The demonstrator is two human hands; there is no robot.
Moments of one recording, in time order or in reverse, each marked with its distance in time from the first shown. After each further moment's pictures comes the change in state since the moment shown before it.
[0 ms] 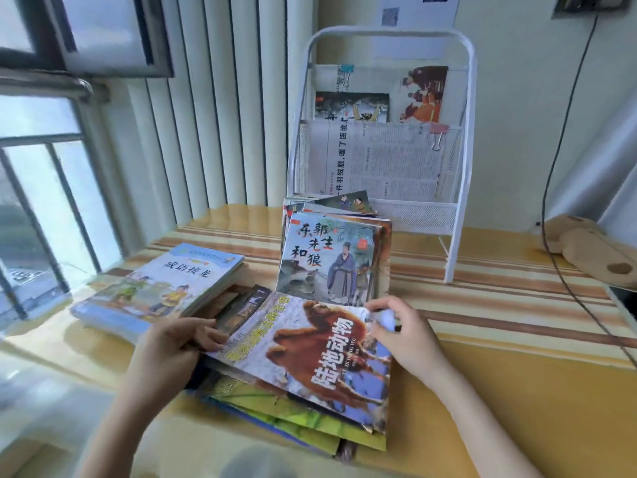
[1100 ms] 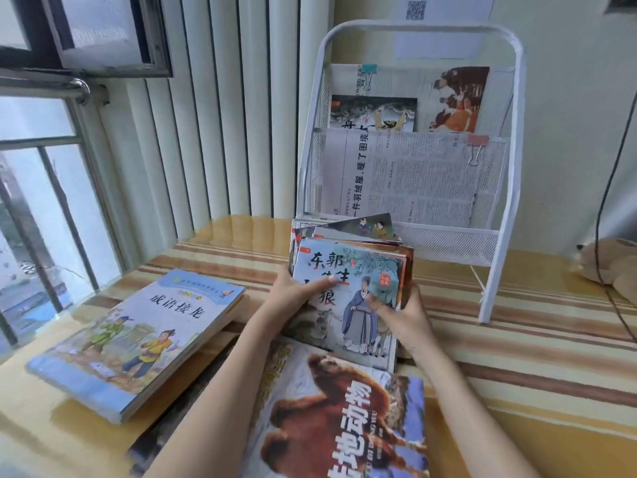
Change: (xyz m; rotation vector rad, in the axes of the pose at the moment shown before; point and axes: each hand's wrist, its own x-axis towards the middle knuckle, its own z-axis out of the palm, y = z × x) left_hand 0.180 -0.004 0.138 -0.320 -0.266 -0.353; right_hand 0.118 0.011 0.024 0.279 0.076 0.276
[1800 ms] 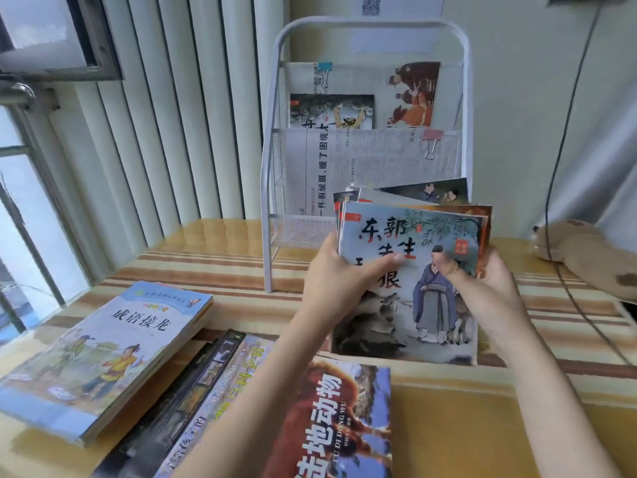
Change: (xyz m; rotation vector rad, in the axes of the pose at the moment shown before) left_hand -0.068 0.091 0.093 0.035 -0.065 0.382; right_hand -0.044 -0.055 -0.112 0.123 0.234 -0.272
